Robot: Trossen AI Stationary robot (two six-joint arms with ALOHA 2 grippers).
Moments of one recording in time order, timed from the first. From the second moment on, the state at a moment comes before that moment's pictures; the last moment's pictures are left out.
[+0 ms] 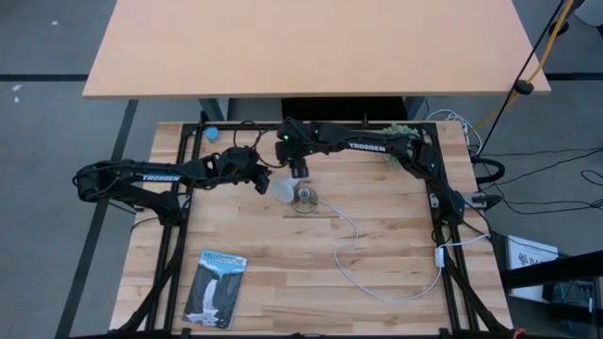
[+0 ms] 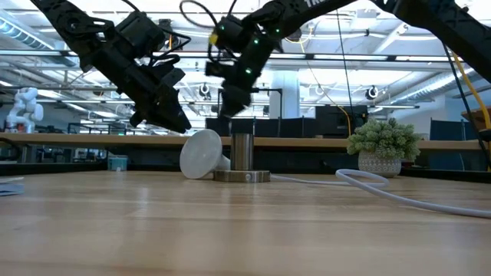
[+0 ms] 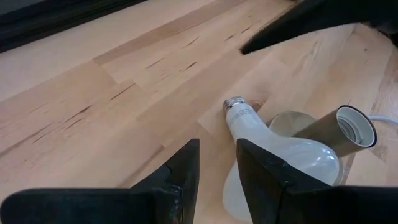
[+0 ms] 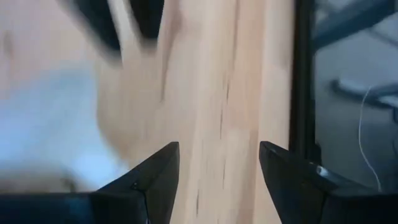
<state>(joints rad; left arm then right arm) 0.38 1.22 0.51 0.09 -0.06 -0.41 -0.31 2.20 1.91 -0.73 0.11 -0.56</state>
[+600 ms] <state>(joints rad) 0.38 1.22 0.51 0.09 -0.06 -0.41 -0.31 2.31 1.91 -0.91 0.02 -0.77</state>
